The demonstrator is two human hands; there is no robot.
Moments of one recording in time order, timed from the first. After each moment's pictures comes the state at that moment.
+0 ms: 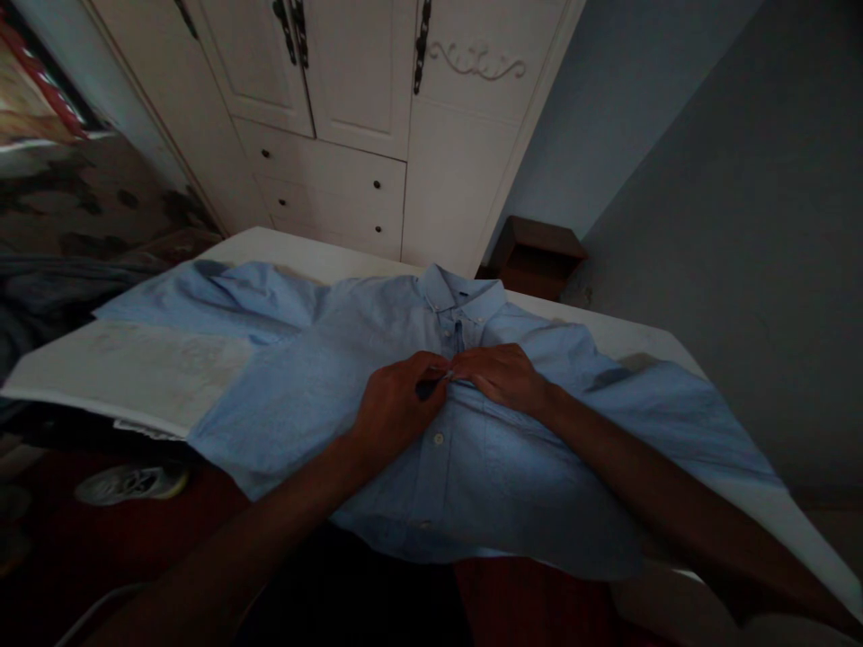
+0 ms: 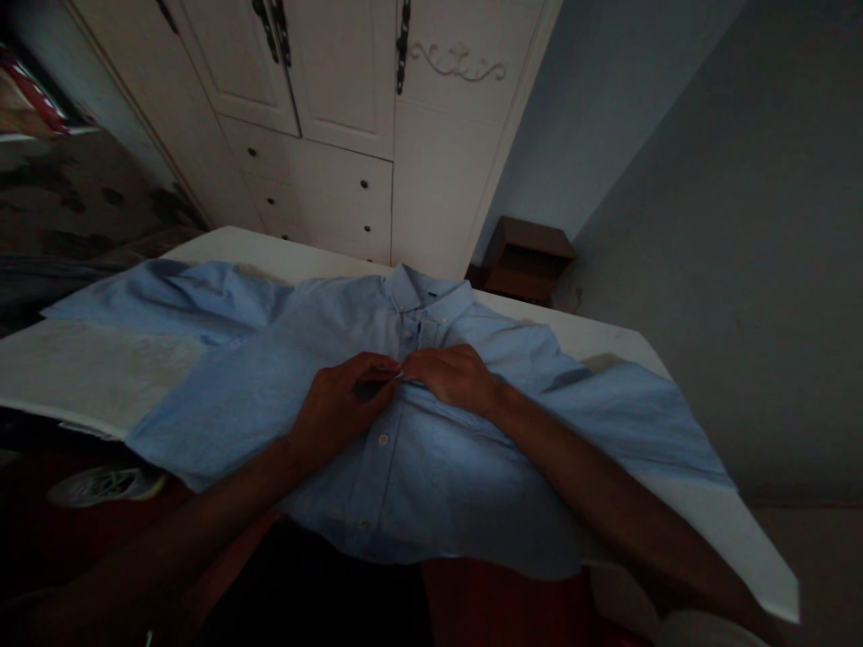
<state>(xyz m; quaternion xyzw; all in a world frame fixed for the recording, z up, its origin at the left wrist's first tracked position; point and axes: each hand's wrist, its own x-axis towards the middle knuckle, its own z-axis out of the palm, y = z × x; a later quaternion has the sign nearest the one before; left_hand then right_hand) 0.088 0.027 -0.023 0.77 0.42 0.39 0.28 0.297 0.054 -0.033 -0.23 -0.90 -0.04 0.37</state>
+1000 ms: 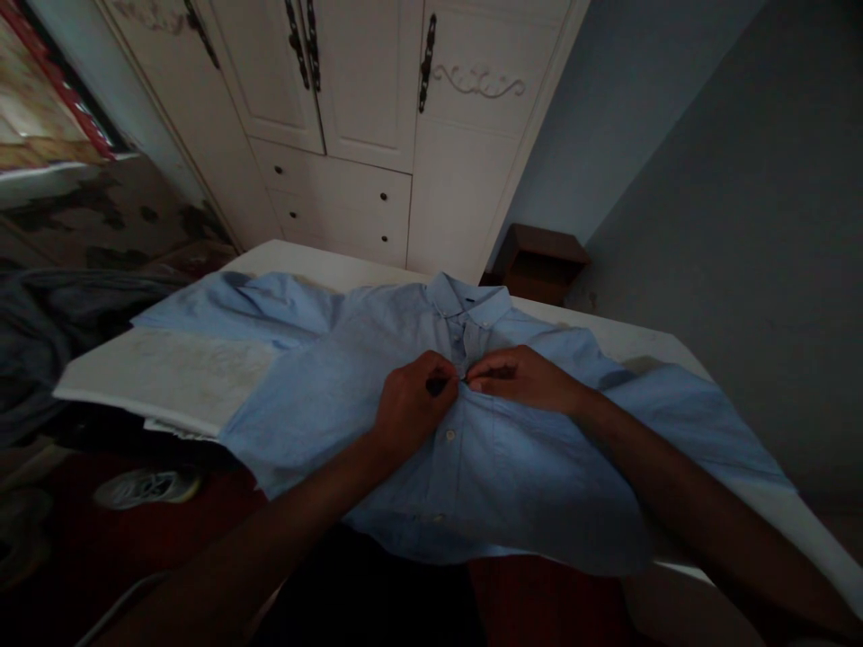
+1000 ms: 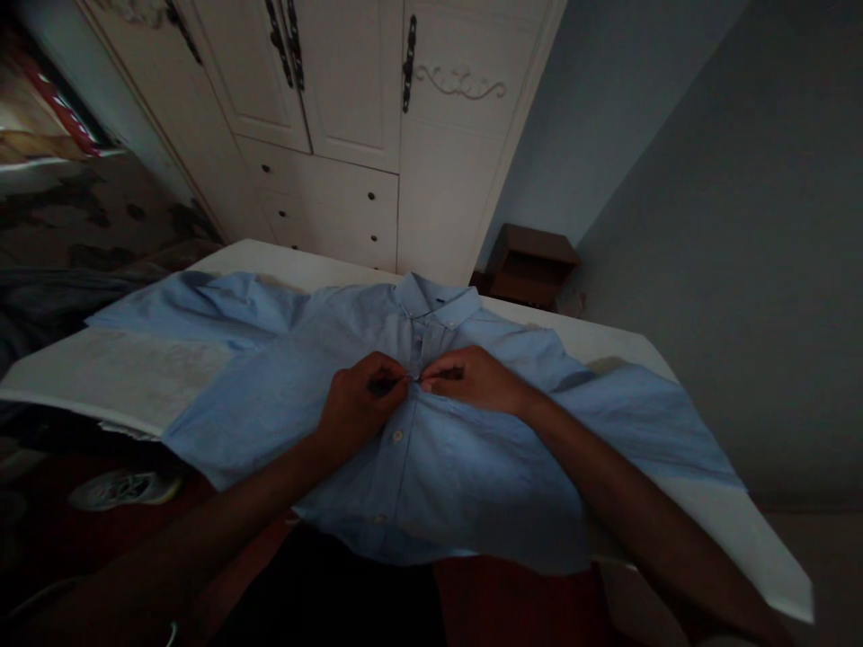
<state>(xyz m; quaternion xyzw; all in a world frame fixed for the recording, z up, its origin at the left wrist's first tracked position) 0.092 0.025 -0.021 0.73 0.45 0.43 0.29 0.295 0.036 0.009 -0.45 -0.77 0.38 0.22</state>
